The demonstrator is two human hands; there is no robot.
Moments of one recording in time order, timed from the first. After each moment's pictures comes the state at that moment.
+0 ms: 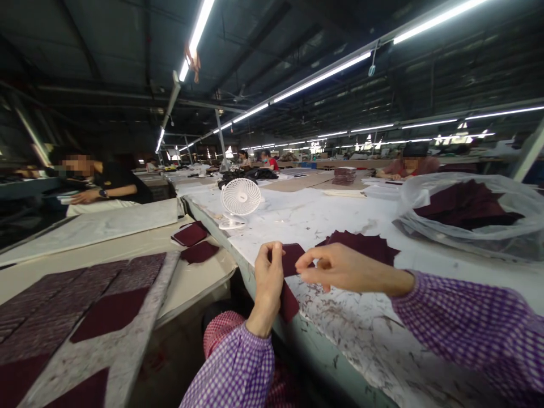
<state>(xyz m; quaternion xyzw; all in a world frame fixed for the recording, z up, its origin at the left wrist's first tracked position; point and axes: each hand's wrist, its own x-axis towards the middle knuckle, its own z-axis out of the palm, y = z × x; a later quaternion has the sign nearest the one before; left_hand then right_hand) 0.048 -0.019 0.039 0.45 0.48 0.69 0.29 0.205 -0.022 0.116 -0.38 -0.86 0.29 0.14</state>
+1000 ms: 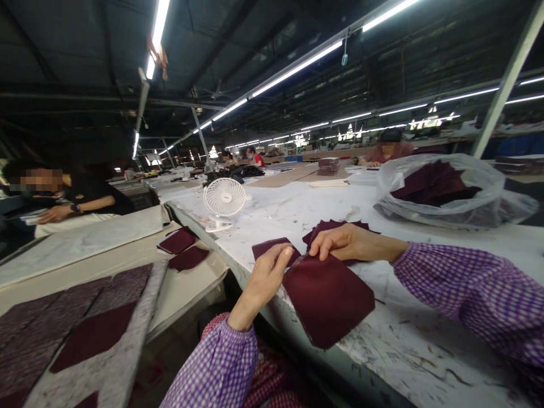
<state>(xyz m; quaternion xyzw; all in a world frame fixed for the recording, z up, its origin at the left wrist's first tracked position) 0.038 -0.026 0.049 0.67 0.42 0.50 0.35 0.270 0.016 0.095 -0.19 -0.86 0.43 0.22</state>
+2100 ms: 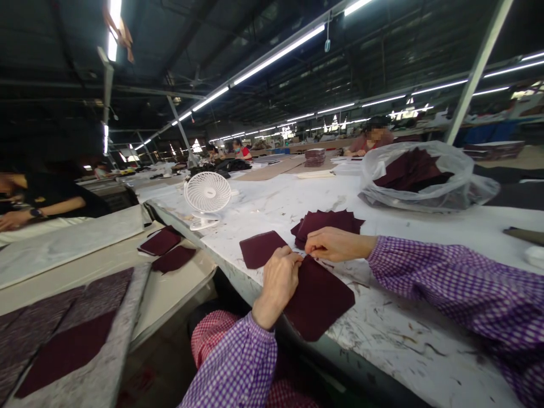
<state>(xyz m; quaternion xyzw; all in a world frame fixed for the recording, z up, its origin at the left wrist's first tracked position) 0.079 -0.016 0.016 0.83 0.47 0.30 0.04 0.270 0.037 0.055 -0.28 -0.95 0.04 0.11</state>
